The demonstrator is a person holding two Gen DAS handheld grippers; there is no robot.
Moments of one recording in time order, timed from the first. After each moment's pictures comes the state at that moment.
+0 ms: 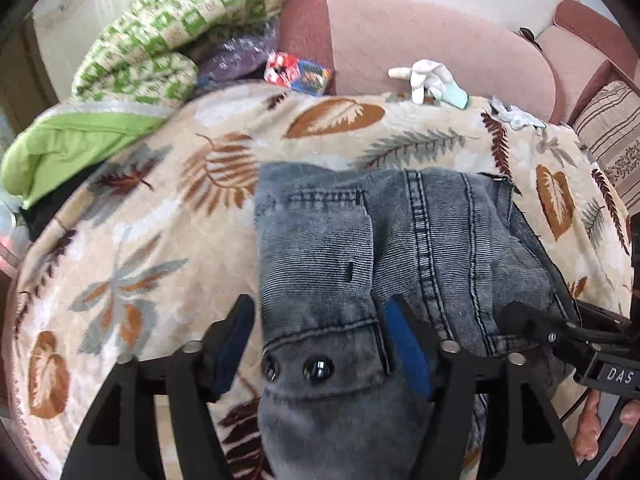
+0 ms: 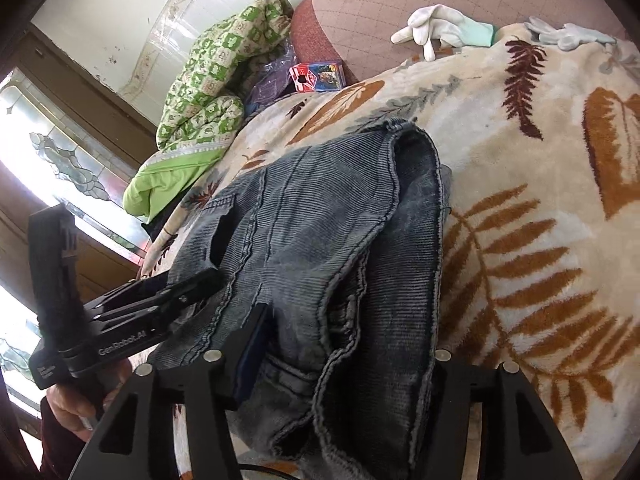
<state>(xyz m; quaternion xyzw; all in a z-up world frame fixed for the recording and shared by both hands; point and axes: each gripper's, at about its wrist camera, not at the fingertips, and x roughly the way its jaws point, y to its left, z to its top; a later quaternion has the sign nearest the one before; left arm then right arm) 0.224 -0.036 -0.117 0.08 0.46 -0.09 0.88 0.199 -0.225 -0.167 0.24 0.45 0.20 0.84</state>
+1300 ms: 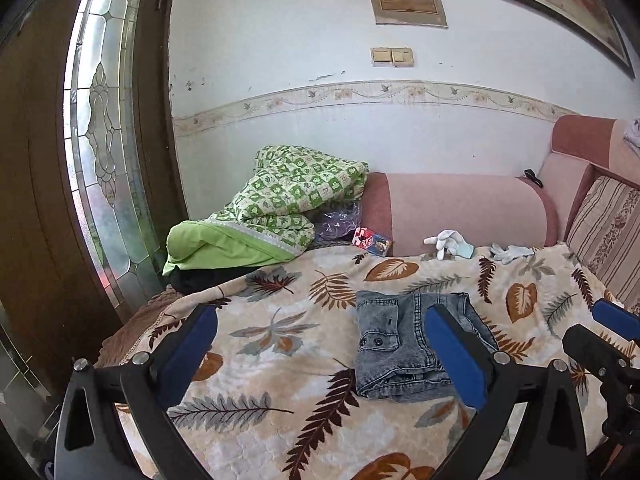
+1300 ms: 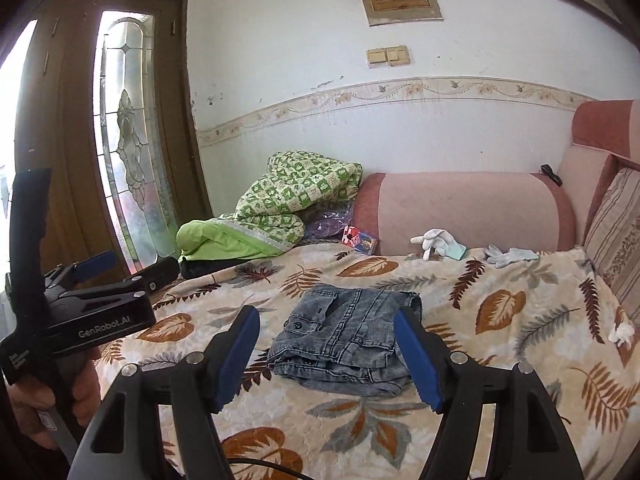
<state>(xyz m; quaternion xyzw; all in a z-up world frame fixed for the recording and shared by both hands) -0.016 0.037 0.038 0.04 0.19 0.01 0.98 -0.056 -0.167 0.025 0.06 0.19 0.12 0.97</state>
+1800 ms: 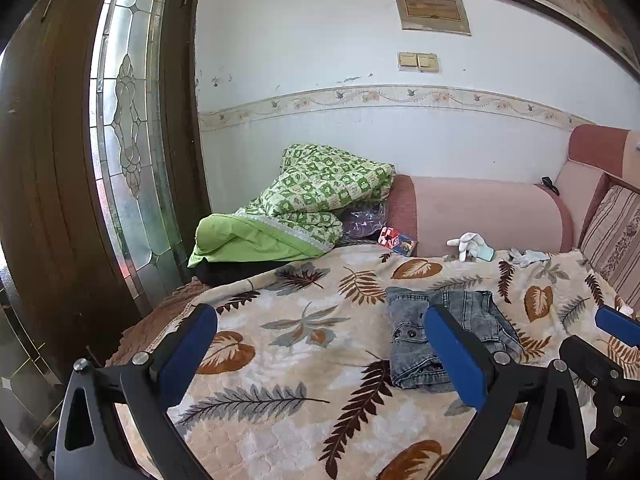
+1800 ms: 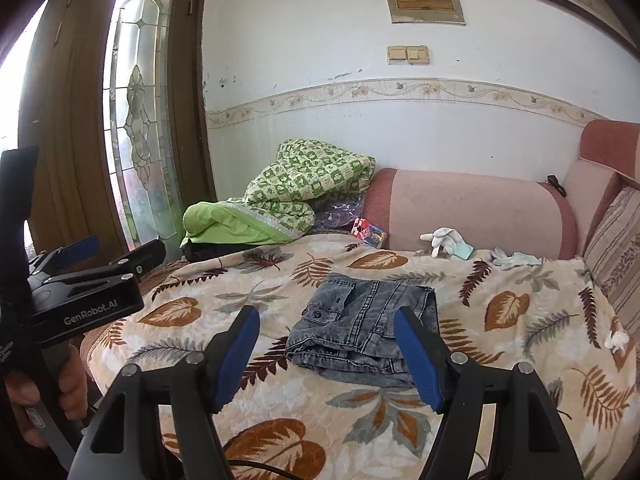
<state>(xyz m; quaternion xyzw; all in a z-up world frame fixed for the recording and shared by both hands) -0.035 0.080 0.034 0.03 0.19 0.04 0.98 -0.065 -0.118 0.025 0.02 0.21 0.12 0.97</state>
